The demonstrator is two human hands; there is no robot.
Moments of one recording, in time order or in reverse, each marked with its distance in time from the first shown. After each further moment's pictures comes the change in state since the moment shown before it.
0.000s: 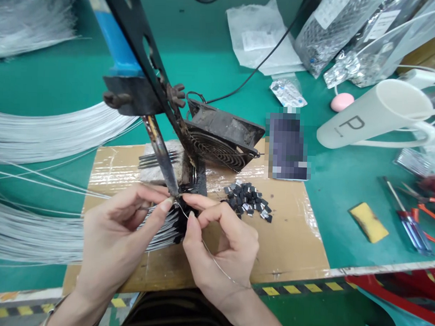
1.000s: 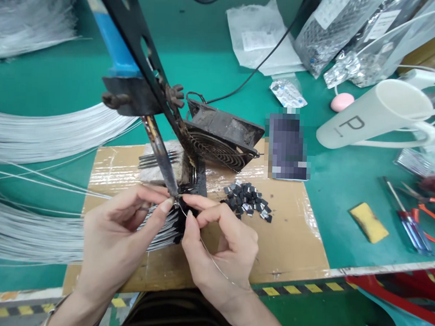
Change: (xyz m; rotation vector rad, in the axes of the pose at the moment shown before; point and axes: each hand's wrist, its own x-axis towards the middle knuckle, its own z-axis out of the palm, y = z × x) left_hand -0.002 -0.004 -0.001 -0.003 0.001 0.045; right_hand -0.001 0.004 0.001 -0.013 0.007 -0.061
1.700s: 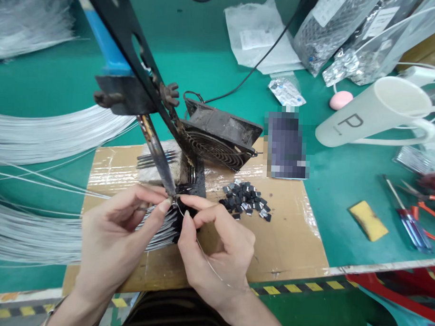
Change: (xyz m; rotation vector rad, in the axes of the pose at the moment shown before) left_hand 0.000 0.001 0.000 0.029 0.004 0.011; right_hand -0.001 0.001 0.000 -0.053 -0.007 -0.041
